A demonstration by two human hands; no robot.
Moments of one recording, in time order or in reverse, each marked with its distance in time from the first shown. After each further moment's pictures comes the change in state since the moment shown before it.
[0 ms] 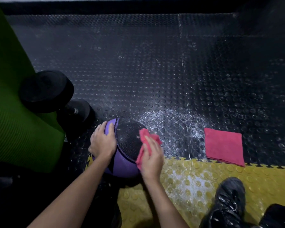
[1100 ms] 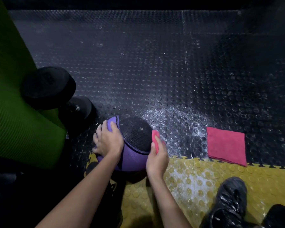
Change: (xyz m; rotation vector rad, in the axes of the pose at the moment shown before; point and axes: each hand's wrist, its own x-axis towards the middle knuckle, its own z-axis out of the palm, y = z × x) left_hand -0.019 0.022 0.004 -0.004 0.056 -0.138; right_hand 0.003 0.009 0.002 0.016 0.102 0.149
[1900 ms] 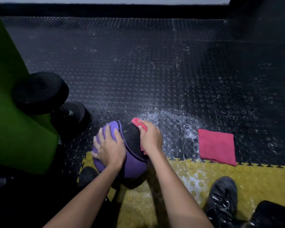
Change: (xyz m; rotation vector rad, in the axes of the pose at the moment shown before) left_hand -0.028 -0.008 0.013 0.155 -0.005 0.189; right_hand 0.059 -0.060 -0.010 -0.368 -0.342 -0.201
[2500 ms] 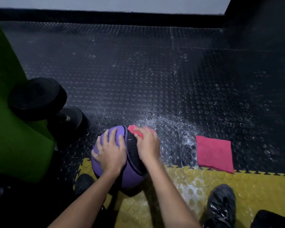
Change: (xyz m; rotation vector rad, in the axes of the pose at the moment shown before) left_hand 0.006 0.001 0.004 0.112 -0.029 0.194; right_hand -0.002 -0.008 0.000 0.022 0.040 -0.036
